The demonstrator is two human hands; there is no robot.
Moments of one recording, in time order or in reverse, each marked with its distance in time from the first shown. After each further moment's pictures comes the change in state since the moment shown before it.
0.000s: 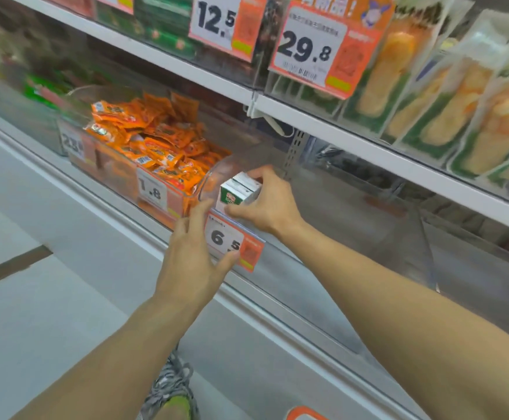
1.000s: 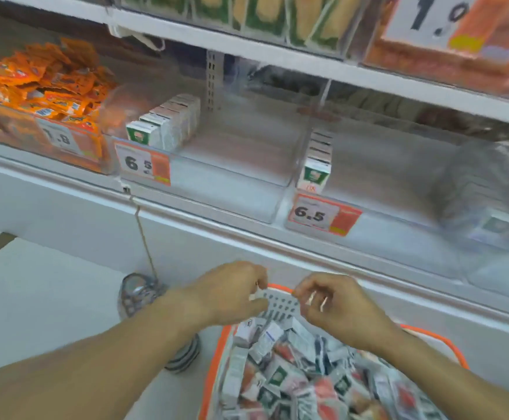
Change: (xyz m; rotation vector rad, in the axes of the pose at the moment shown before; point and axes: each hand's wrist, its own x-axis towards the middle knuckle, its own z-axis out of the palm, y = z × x) left_hand -0.160 0.087 0.073 0.445 -1.082 0.341; right_hand -0.381 0.104 -0.125 0.237 -0.293 0.359
